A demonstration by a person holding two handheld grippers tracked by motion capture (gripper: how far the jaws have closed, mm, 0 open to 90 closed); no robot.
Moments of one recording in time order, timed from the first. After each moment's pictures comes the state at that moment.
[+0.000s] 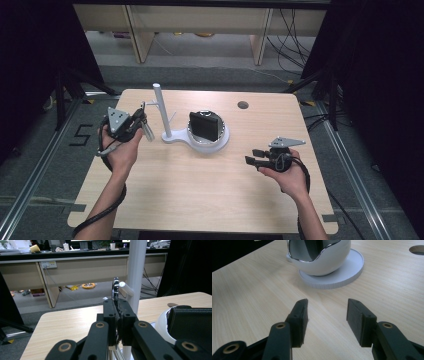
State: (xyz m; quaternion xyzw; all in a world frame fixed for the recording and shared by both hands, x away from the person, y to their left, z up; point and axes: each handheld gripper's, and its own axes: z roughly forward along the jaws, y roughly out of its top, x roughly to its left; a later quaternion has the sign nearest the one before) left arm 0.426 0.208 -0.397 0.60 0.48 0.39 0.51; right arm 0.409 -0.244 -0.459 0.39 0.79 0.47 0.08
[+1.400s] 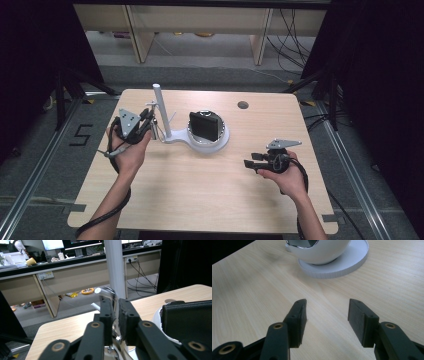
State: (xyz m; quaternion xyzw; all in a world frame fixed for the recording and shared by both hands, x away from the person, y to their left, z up) left arm 0.425 0.188 -0.401 0.62 0.44 0.42 0.50; right arm 0.414 -0.245 -0.472 0.39 0.80 0.45 0.06
